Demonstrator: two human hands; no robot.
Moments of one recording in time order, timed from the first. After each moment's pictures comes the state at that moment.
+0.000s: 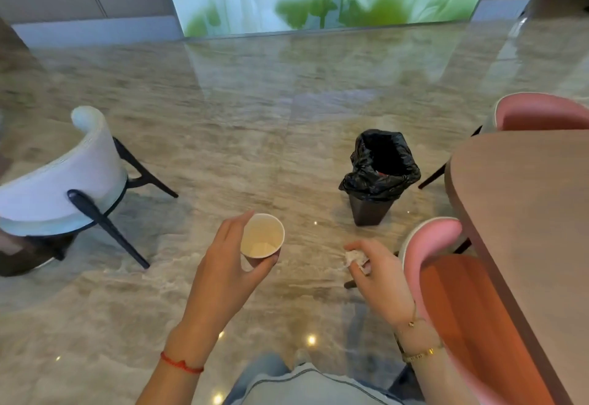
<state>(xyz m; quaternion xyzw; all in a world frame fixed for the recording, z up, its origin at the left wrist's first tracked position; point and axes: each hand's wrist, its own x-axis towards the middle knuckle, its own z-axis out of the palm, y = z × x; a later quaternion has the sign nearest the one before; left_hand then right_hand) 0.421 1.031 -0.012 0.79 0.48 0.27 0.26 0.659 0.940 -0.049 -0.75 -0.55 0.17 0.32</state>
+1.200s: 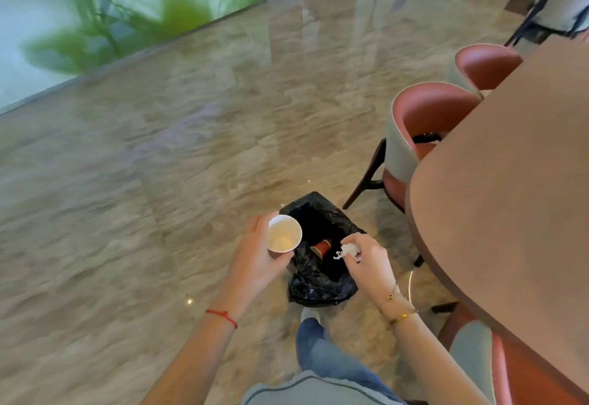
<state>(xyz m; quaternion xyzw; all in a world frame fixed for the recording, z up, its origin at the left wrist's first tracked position) 0.942 1.617 -0.091 0.91 0.17 0.11 0.35 1.041 1.407 -0.111 -0.91 -0.20 0.09 0.36</state>
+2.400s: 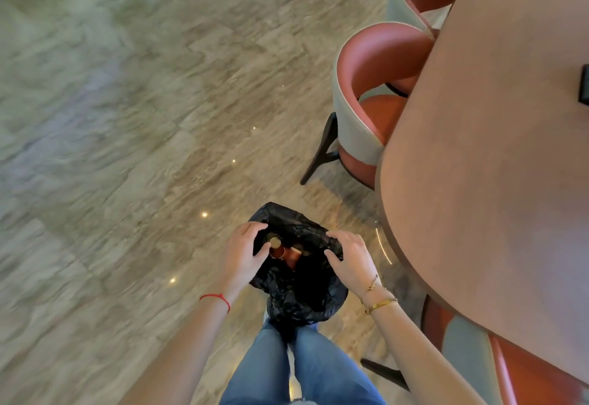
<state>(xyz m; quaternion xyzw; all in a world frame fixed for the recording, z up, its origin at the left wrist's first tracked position) 1.211 1.684 -0.191 0.94 0.06 -0.10 0.33 1.237 1.440 -0.197 -0.94 -0.05 0.17 0.30</state>
